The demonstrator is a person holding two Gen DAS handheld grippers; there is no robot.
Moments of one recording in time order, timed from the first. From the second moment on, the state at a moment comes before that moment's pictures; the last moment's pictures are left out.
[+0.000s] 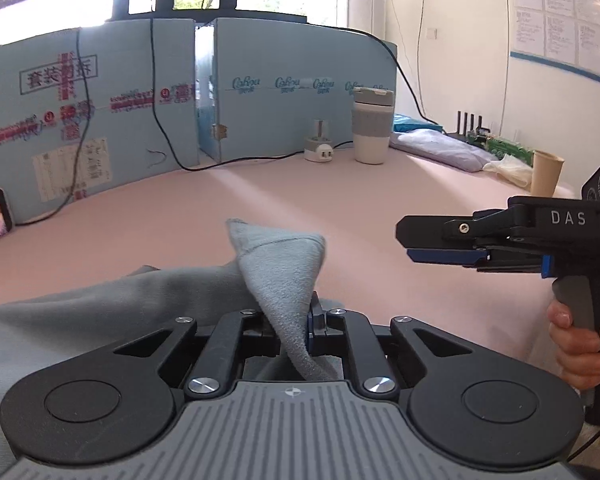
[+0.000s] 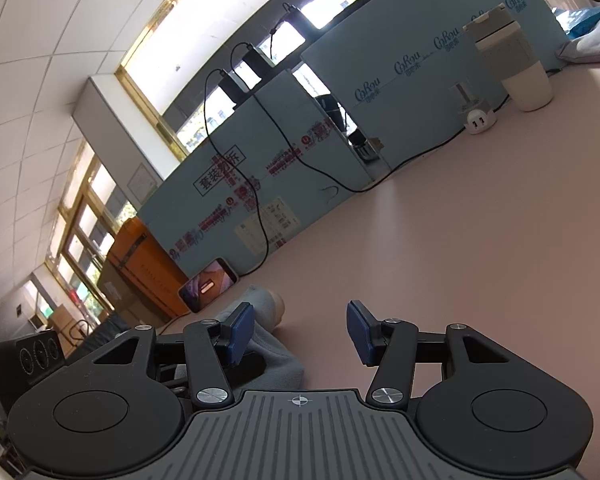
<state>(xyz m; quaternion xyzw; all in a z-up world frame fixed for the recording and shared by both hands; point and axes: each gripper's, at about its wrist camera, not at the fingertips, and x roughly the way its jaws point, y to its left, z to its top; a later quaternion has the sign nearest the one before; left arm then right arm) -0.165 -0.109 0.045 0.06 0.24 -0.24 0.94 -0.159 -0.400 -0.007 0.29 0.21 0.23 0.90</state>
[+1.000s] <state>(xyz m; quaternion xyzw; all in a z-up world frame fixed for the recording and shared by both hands) -0.223 0.114 0.055 0.07 0.19 0.16 0.97 -0.122 -0.295 0.011 0.18 0.26 0.32 0.89</state>
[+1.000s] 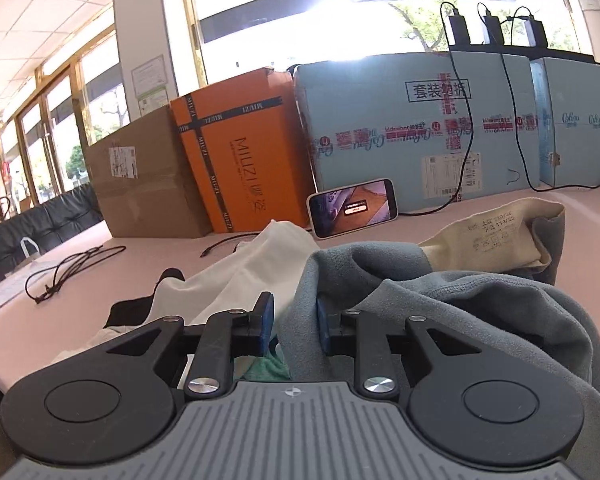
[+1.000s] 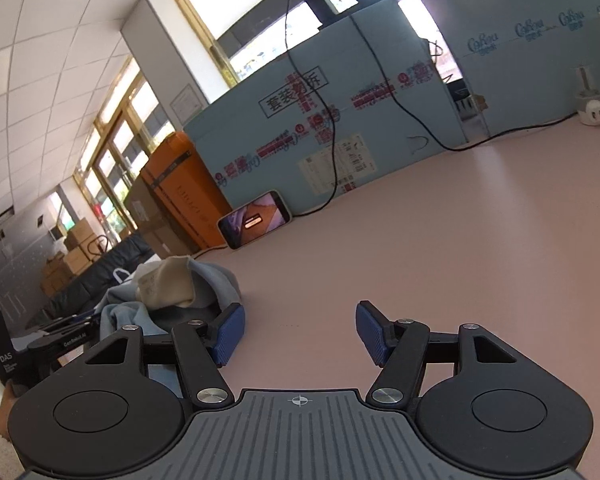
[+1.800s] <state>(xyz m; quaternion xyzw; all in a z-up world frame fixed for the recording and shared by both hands) -0.227 0.126 0.038 0.01 0.19 0.10 0.98 -0.109 -0.134 0.023 -0.05 0.19 0.37 0.91</state>
